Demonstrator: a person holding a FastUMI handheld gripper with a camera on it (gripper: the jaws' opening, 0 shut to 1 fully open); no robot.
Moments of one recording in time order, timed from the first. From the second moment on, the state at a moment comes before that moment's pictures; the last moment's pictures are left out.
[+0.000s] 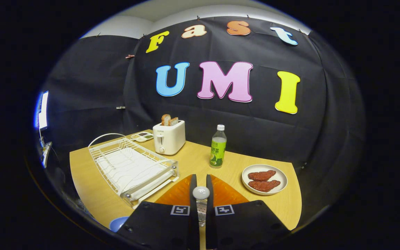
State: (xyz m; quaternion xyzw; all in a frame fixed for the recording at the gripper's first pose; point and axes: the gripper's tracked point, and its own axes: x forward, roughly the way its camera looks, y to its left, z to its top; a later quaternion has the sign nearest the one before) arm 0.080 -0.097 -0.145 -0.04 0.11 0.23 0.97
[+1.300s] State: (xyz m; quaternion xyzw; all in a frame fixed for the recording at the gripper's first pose) arm -0.052 -0.039 -0.210 -0.01 0.16 0.39 0.91
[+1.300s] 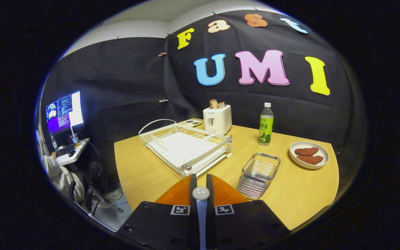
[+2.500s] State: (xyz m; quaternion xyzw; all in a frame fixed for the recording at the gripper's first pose) arm -0.035 -0.090 -0.150 0.02 0.19 0.31 0.93
